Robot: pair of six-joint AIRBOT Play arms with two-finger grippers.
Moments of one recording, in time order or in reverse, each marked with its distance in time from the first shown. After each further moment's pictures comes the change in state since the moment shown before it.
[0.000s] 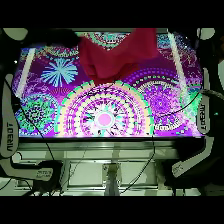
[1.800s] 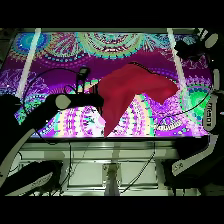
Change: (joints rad) left arm -0.317 0.364 -0.893 0.011 0.497 -0.174; right arm -0.153 -0.020 -0.005 -0.751 0.410 0.249
